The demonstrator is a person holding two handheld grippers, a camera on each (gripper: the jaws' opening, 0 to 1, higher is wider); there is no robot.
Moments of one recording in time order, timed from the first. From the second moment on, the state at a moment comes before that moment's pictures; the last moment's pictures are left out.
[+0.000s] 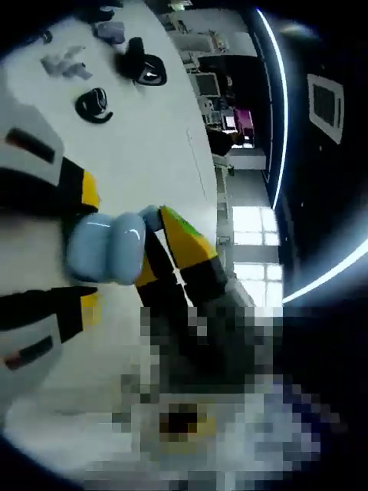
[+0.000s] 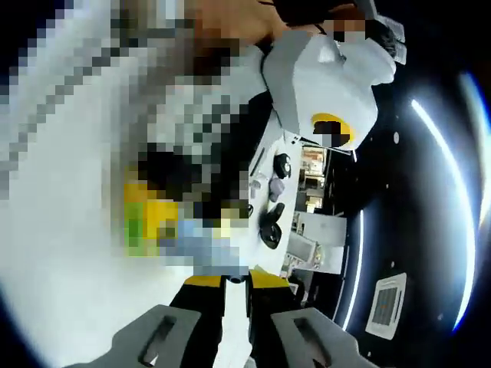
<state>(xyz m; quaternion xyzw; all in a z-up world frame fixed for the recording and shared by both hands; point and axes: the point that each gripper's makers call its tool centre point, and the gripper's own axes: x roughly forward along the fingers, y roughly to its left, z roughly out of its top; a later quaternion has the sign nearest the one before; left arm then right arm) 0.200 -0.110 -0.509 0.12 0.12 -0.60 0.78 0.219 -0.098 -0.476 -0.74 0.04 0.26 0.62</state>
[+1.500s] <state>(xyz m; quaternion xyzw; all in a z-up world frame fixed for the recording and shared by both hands) 0.191 -0.103 -0.435 -0.01 -0.01 -0.61 0.79 0.212 -0.092 -0.394 -0.75 -0.01 0.19 0.64</state>
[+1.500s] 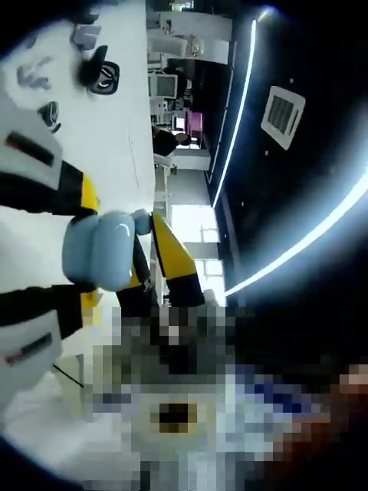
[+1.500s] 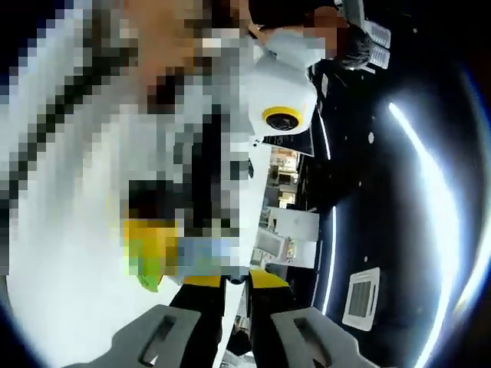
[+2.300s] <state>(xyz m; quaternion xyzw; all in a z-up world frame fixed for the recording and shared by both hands) 0.196 -0.099 -0.431 -0.03 -0.01 -0.61 0.79 0.212 -0.097 -0.398 -0.72 0.00 0.23 0.65</state>
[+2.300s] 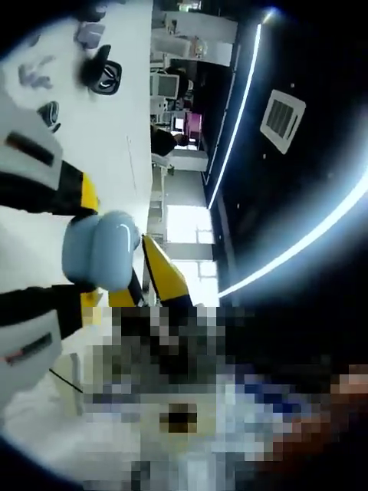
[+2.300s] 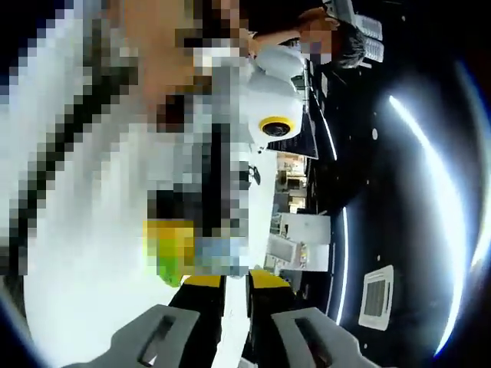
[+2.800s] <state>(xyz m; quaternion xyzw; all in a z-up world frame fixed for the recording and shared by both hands) 0.206 -0.101 -0.422 -0.08 -0.01 -0.63 0.78 0.208 -0.098 -0.407 -0.67 0.03 0.26 0.69</state>
